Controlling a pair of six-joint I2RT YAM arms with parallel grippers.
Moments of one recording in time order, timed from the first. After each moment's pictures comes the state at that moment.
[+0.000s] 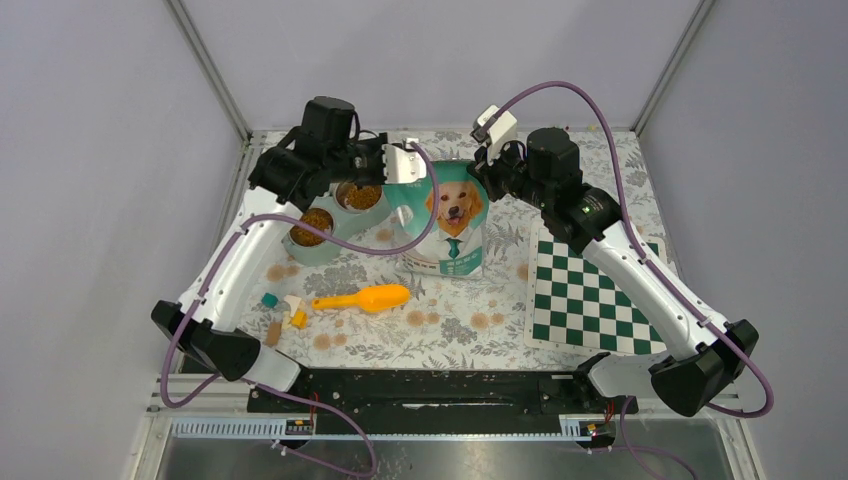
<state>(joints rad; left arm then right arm) -0.49 1.47 1.77 -0.88 0.37 1.09 0.57 1.30 1.39 -0.36 -0.13 -0.23</state>
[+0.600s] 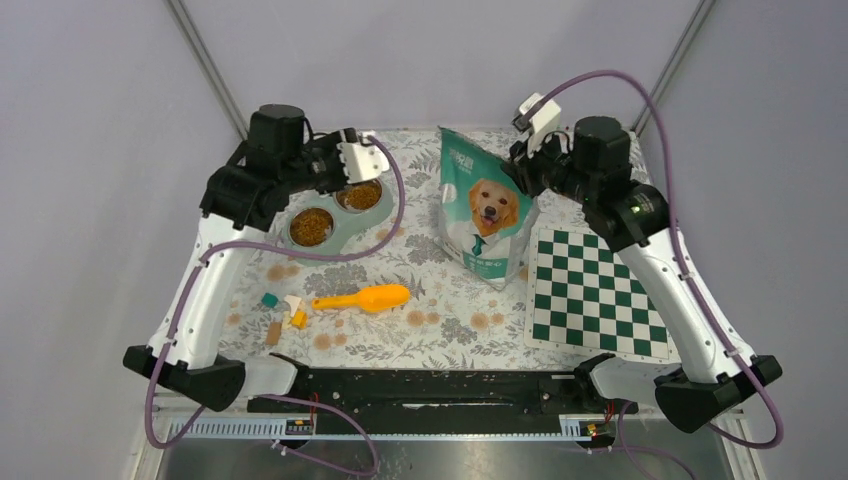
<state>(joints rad) -0.32 1.33 1.74 -0.97 0.29 1.04 0.46 1.22 1.46 -0.61 -0.19 -0.25</state>
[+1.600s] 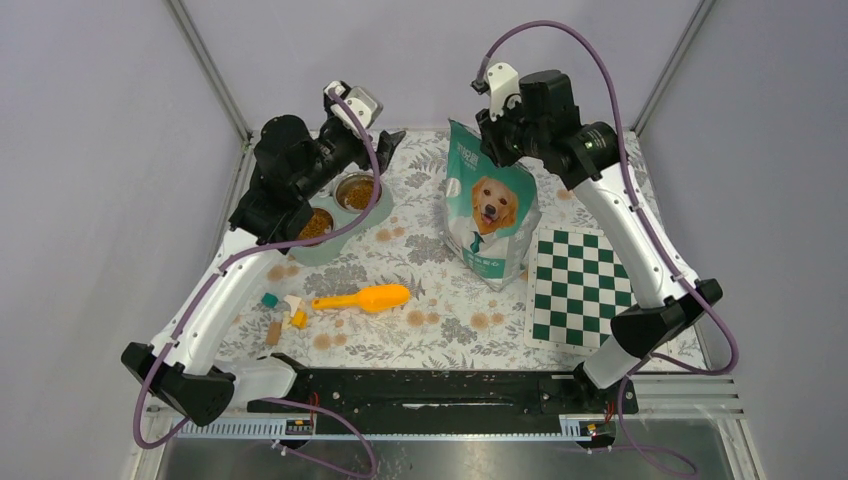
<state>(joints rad) -0.49 1.23 1.45 -0.16 0.21 0.33 0.51 1.60 1.96 -0.88 -0.09 -0.19</state>
